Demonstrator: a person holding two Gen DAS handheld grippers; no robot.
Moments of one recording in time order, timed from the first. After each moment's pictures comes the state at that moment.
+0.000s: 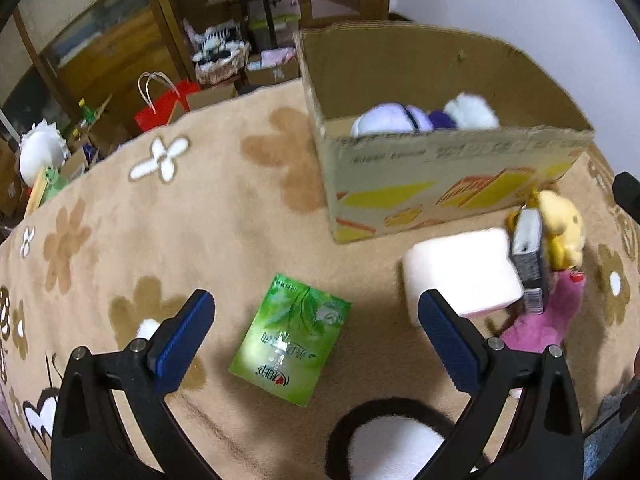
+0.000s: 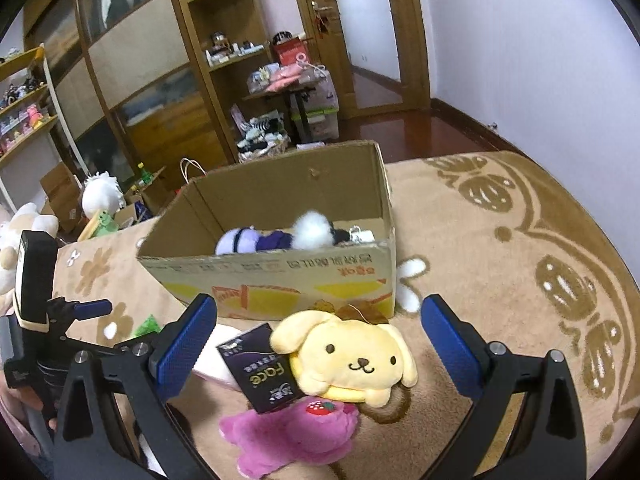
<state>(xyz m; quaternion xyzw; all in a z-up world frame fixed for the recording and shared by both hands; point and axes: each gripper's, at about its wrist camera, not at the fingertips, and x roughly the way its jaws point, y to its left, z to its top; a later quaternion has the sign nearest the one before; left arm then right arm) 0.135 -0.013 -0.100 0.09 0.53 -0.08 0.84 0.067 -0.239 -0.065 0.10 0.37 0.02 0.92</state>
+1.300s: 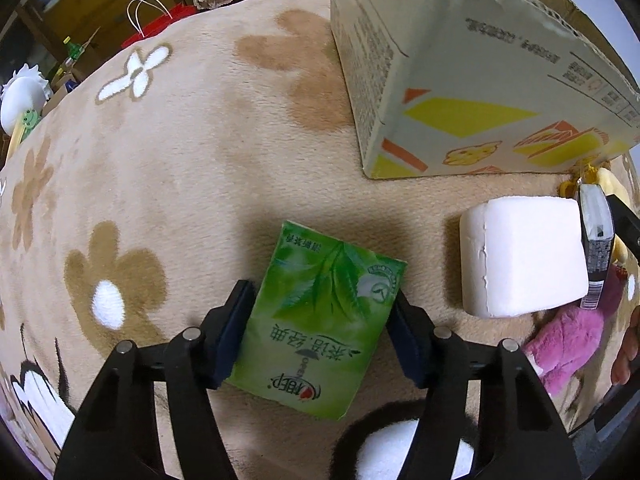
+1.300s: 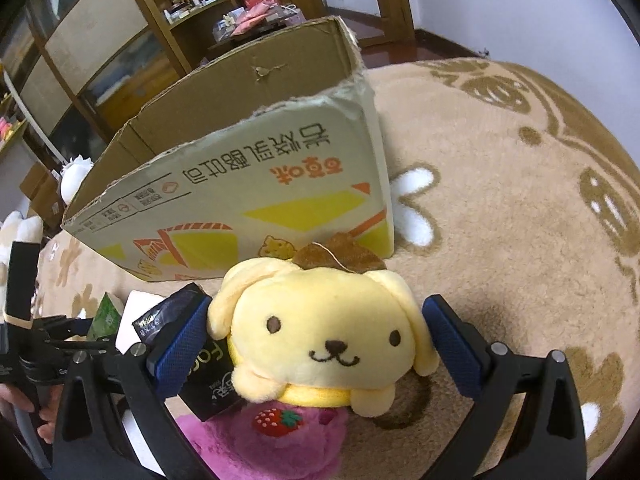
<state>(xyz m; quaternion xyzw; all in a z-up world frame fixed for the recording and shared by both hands) 0.166 0.002 -0.164 0.06 0.63 -0.07 0.77 0.100 -0.249 -0.144 0.16 0.47 0.01 0.87</state>
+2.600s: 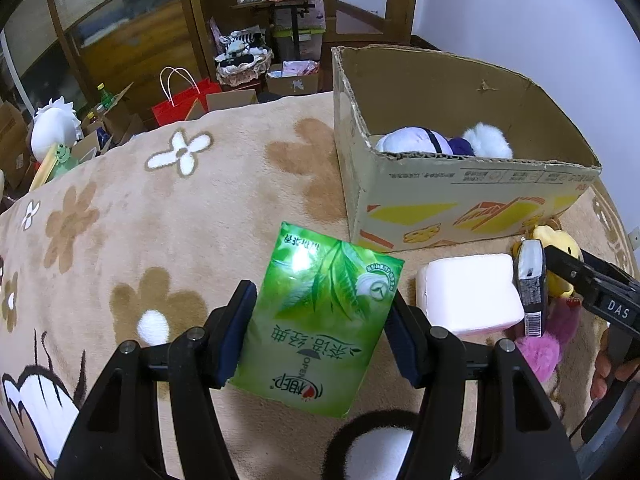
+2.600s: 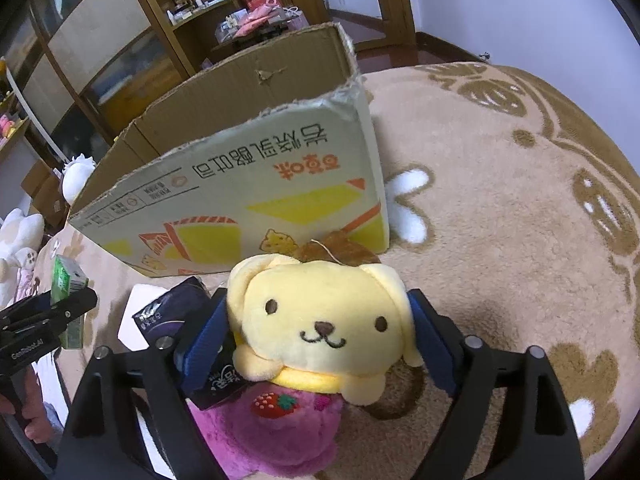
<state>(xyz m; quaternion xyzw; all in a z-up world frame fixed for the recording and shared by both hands) 0.127 0.003 -0.089 0.05 0.50 -0.06 0.86 0.092 -0.250 -0.142 0.15 0.47 0.01 0.87</state>
